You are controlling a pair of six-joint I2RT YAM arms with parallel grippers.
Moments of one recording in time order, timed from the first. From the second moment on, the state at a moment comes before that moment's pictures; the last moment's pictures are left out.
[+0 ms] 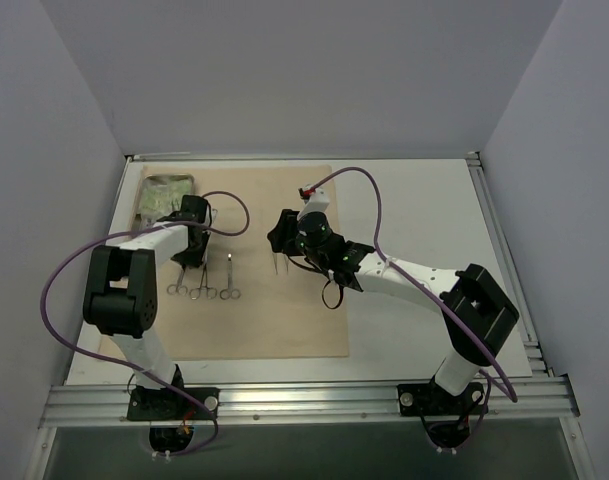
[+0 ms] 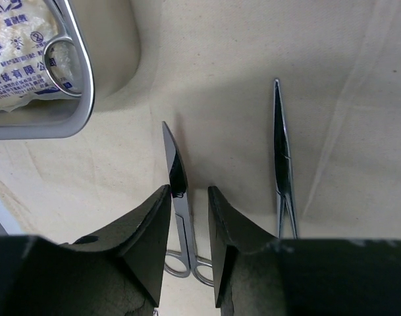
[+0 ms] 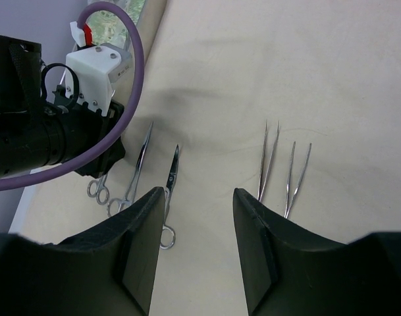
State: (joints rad) left arm -0.14 1.80 1.10 -0.48 -0.33 0.16; right arm 0.85 1.66 1.07 0.19 0.23 0.66
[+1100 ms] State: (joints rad) left arm -0.01 1.80 1.15 -0.58 -0.11 0.12; right arm 0.84 1.65 1.07 0.15 0.25 0.65
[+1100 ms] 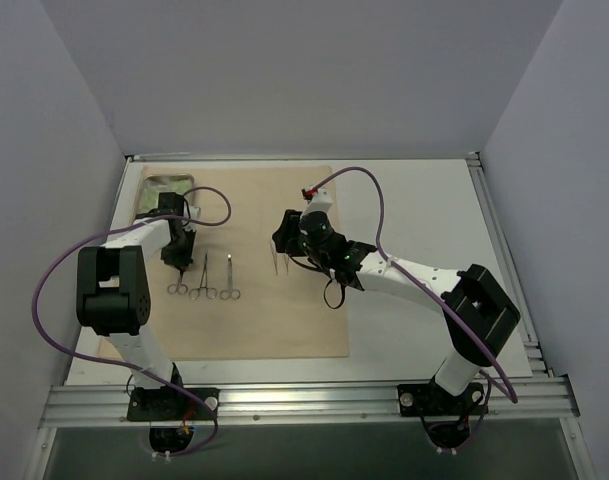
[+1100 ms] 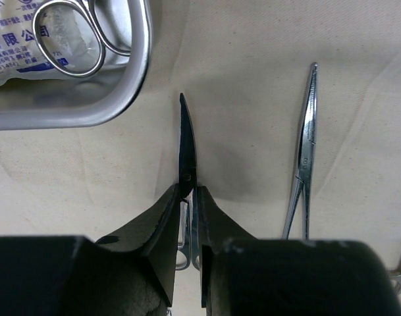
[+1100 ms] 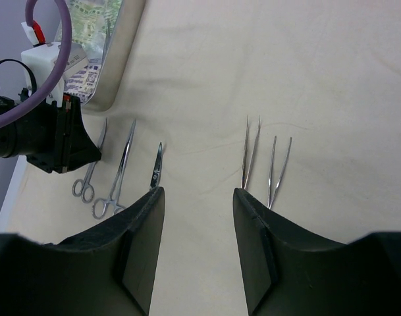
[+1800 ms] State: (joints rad) left arm -0.01 1.75 1.15 -0.63 -0.09 0.11; right arm 0.84 1.65 1.07 0.14 0.26 0.65
